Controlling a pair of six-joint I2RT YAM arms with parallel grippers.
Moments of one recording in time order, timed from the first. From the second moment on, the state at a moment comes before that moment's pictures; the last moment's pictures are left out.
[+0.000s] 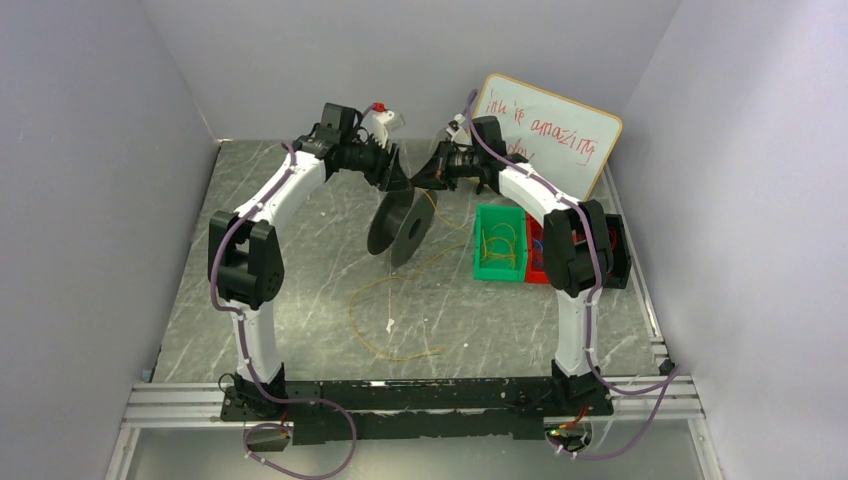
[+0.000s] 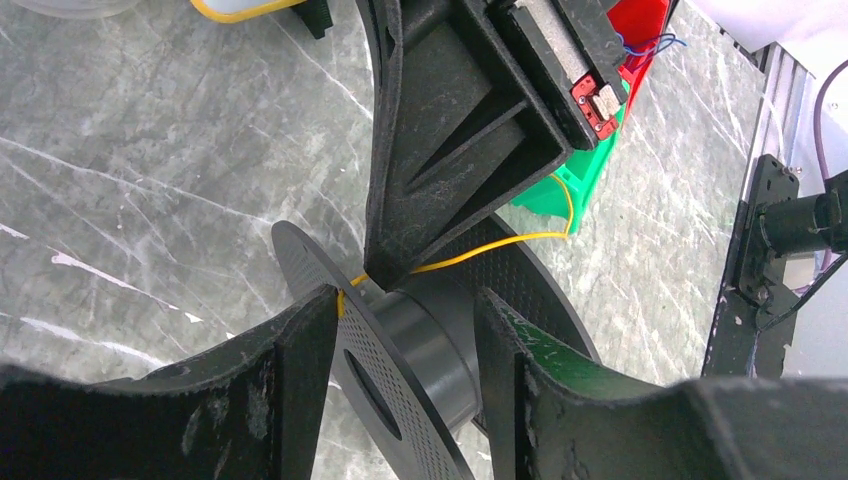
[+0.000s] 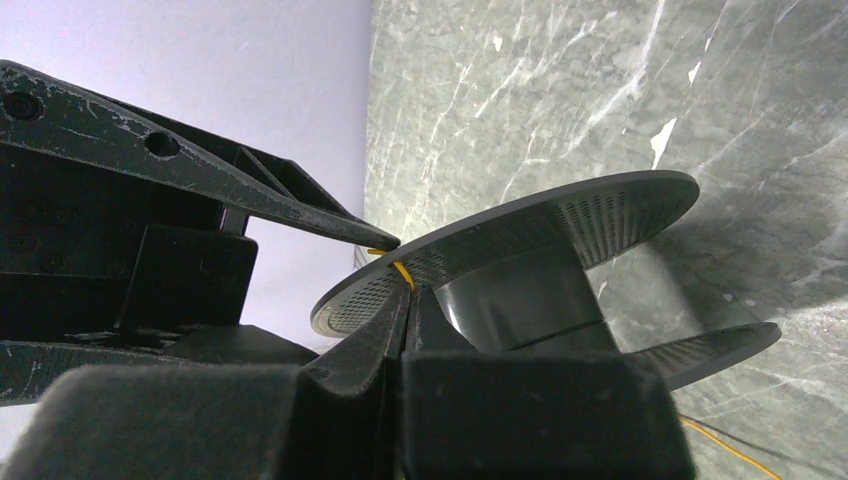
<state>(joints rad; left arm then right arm) -0.32 1.98 1.78 -0.51 0.83 0.16 0.35 2.09 1.68 -0.17 -0.84 0.86</state>
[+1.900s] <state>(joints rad) -0.44 1.78 1.69 -0.73 0.70 0.52 0.31 2.02 1.83 -0.44 -0.76 0.30</state>
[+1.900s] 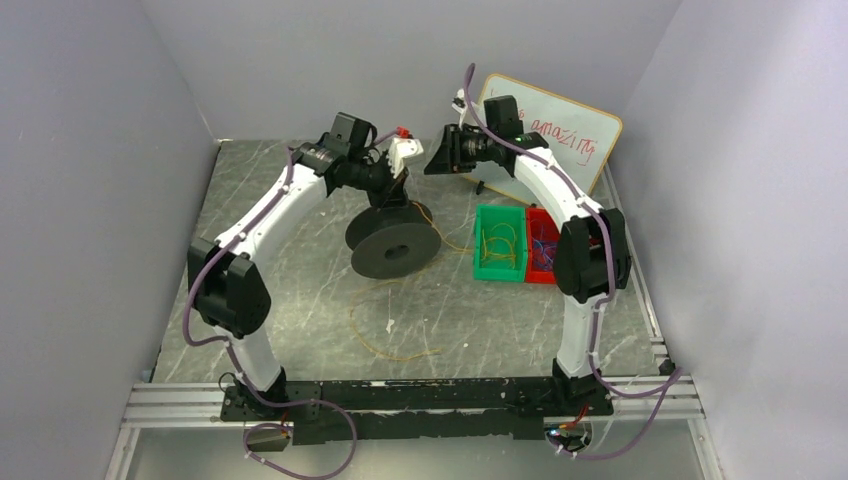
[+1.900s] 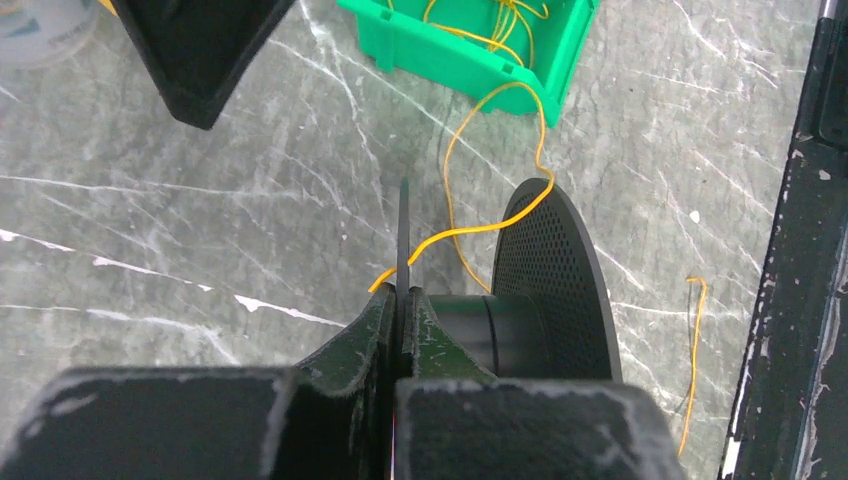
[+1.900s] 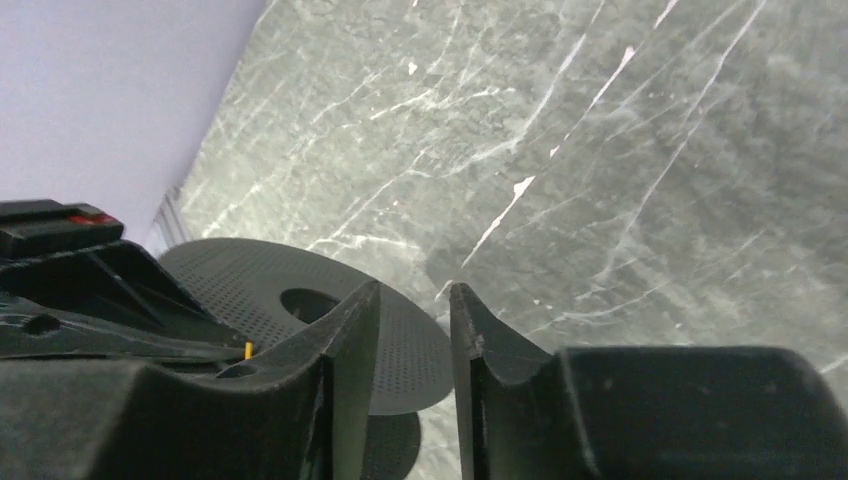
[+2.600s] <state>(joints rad) -0.55 1.72 1.81 -0.90 0.52 0.55 0.35 1.80 1.72 -0.51 -1.01 -0.13</state>
